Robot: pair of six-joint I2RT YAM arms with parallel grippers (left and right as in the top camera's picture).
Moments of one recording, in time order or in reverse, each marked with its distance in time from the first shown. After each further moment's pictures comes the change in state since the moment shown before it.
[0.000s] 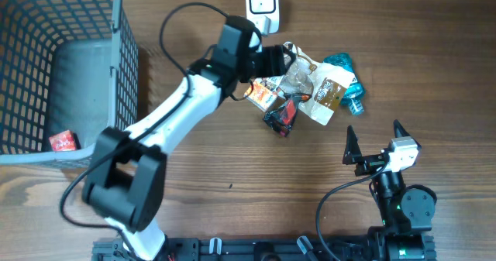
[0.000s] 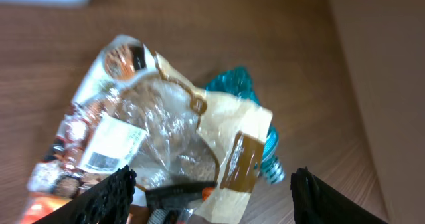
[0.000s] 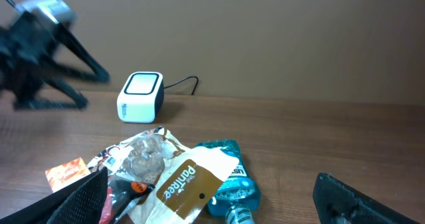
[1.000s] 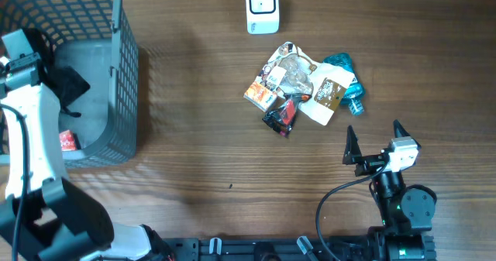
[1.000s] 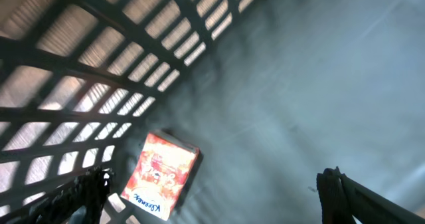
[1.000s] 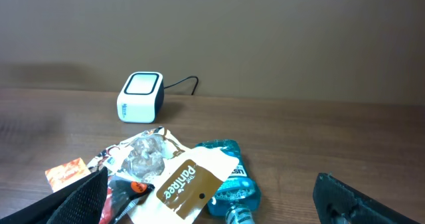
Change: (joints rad) left arm 0.895 -0.211 0.048 -0.752 -0.729 0.249; right arm 0.000 0.000 0.000 0.000 0.000 0.000
